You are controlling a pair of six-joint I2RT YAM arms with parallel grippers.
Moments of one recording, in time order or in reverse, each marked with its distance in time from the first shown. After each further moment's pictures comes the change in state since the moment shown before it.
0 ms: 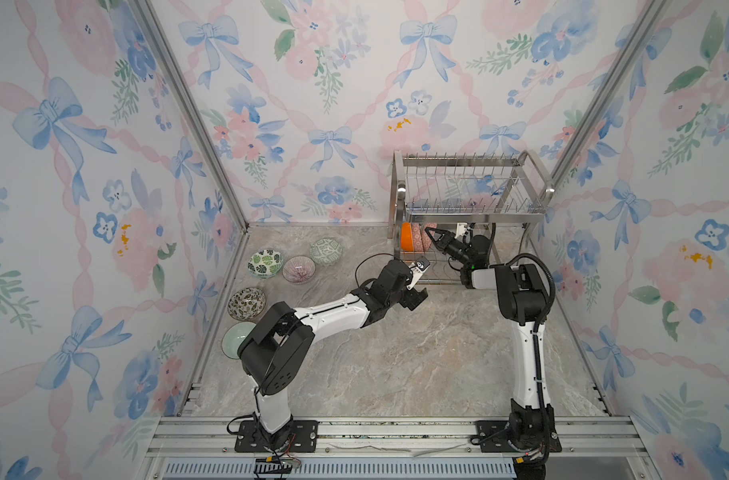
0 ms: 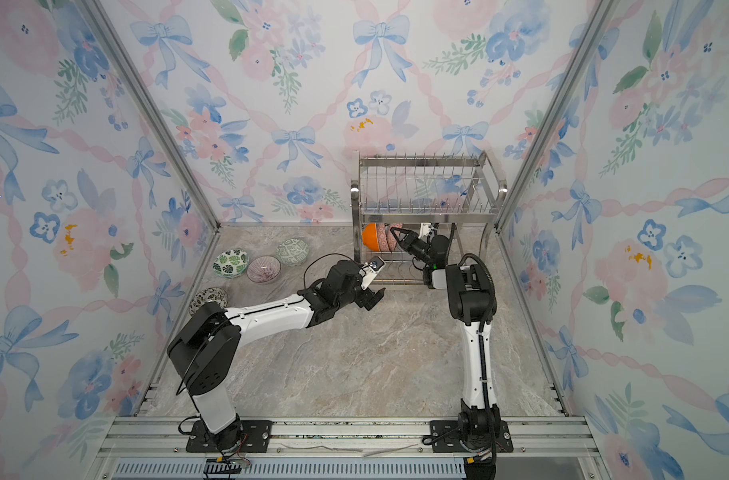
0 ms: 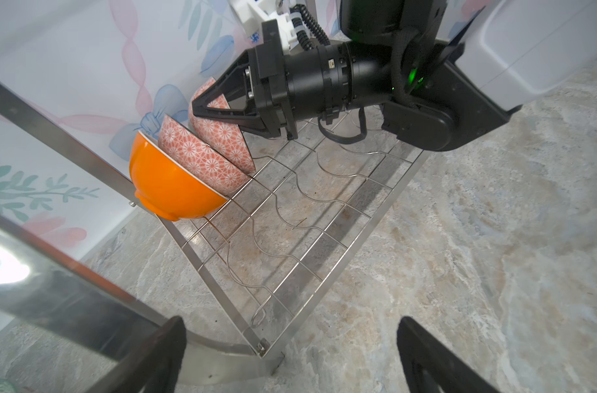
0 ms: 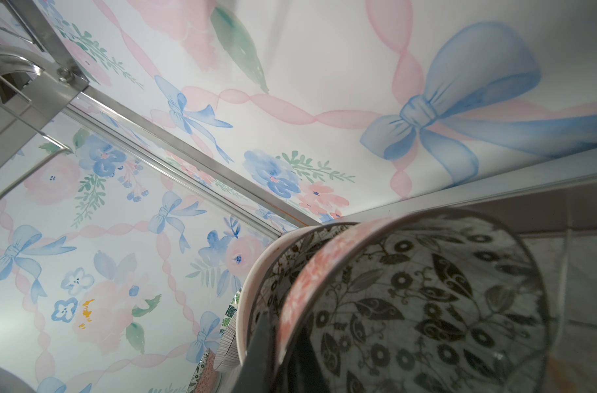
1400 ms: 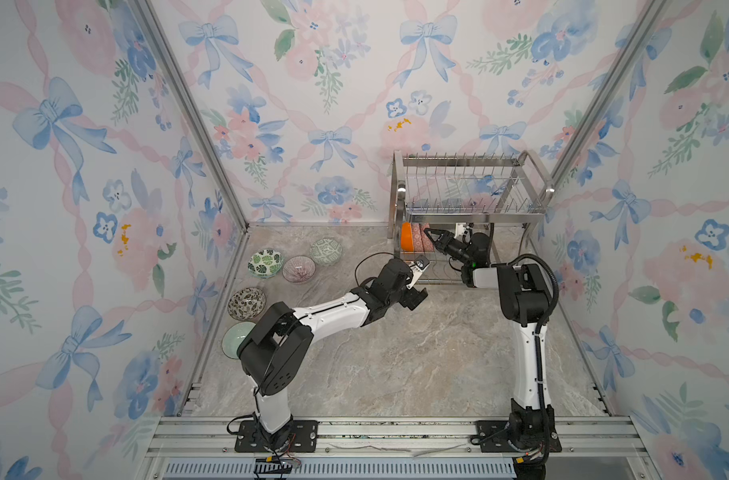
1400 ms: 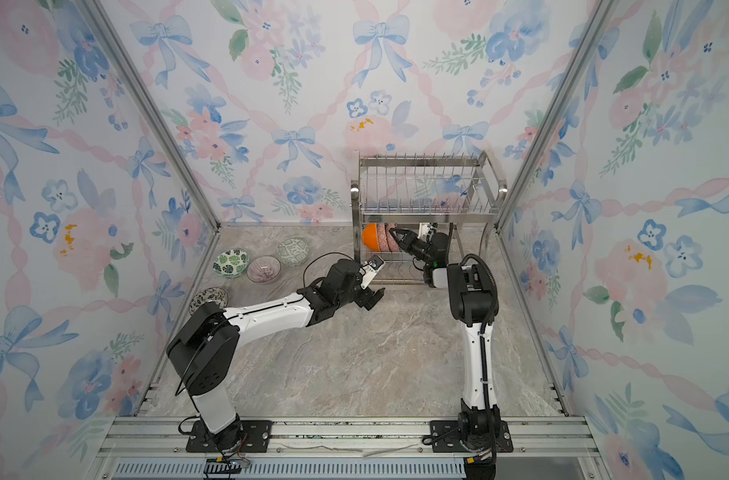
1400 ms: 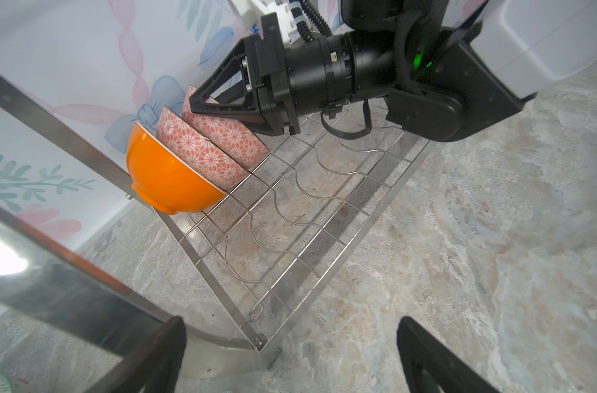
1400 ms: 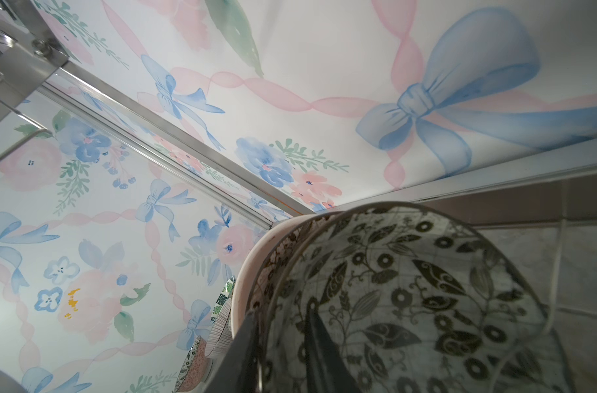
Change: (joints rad) left arm 0.003 -0.006 0.015 -0.039 0.003 -0.026; right arm -0.001 -0.040 -0.016 -0.089 -0.021 -0.067
